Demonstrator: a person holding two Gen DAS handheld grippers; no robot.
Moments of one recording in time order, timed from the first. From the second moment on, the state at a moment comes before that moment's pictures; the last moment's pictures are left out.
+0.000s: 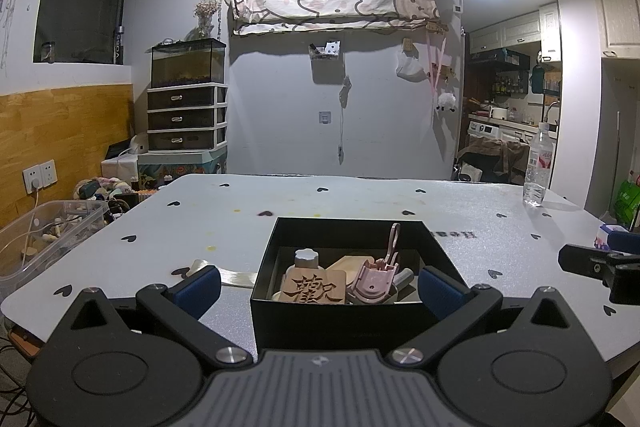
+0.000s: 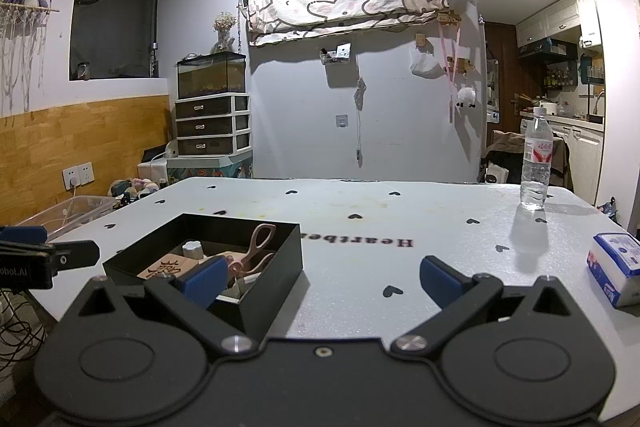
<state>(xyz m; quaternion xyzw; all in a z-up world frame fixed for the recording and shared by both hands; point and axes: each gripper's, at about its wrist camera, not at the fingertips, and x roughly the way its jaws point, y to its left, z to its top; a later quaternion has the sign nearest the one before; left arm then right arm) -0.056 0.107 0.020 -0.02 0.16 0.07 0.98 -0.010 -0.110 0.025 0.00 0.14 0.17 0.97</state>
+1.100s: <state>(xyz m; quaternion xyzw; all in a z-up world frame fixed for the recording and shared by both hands) -0.055 0.106 0.016 -0.02 0.16 0.06 0.98 -0.010 -0.110 0.025 0.00 0.14 0.17 0.97</state>
